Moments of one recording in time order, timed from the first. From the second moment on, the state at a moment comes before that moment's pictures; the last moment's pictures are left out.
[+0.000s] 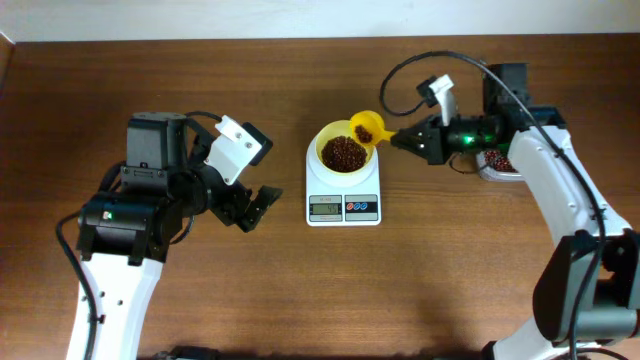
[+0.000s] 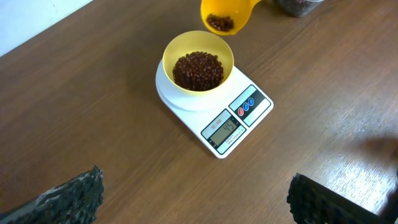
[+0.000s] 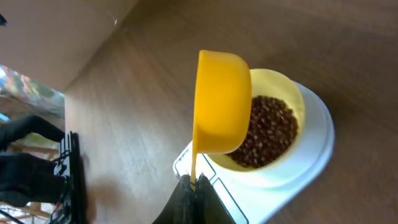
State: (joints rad) left arm -0.11 1.19 1.31 -1.01 0.45 0.50; right arm 0.04 1.79 1.39 -0.72 -1.01 -0.39
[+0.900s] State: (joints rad) left arm -0.11 1.19 1.31 -1.01 0.45 0.50; right arm 0.20 1.73 1.39 -0.60 -0.57 -0.49
